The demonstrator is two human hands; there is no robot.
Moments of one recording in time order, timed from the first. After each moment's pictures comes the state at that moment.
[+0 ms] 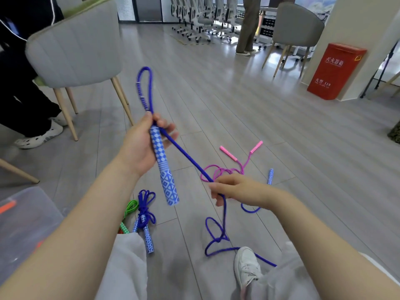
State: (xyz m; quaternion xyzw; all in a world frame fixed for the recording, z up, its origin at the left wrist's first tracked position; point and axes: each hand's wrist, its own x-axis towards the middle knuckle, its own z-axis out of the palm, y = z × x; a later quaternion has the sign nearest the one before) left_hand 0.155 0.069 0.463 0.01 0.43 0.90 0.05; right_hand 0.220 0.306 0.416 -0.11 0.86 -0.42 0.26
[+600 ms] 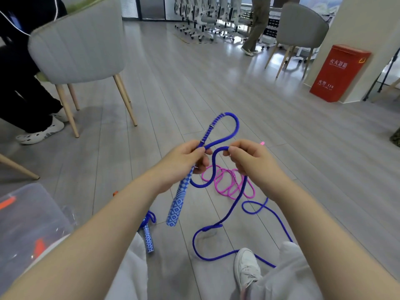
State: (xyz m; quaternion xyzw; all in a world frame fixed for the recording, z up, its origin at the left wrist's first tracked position) left_hand 0.182 0.109 0.443 0.09 0.76 0.62 0.14; right_hand 0.212 0.294 0.455 -0.04 0.82 -0.57 -0.01
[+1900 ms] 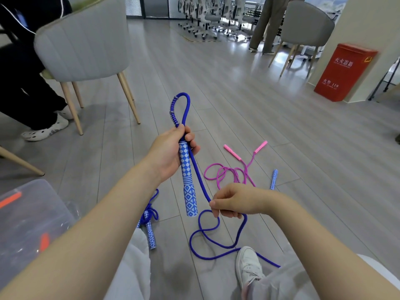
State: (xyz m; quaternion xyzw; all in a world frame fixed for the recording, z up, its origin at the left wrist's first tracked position) left_hand 0.168 0.096 0.452 -0.04 0.48 0.87 0.12; right_hand 0.221 0.288 0.410 -0.15 0.87 -0.32 0.35
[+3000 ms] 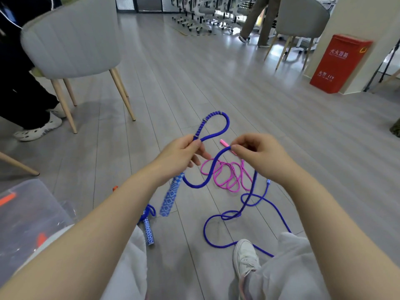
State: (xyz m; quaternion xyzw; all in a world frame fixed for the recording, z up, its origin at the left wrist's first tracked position) left_hand 0.178 0.113 0.434 0.10 0.82 0.55 0.10; right_hand 0.210 0.324 0.455 -0.07 0.90 -0.43 -0.04
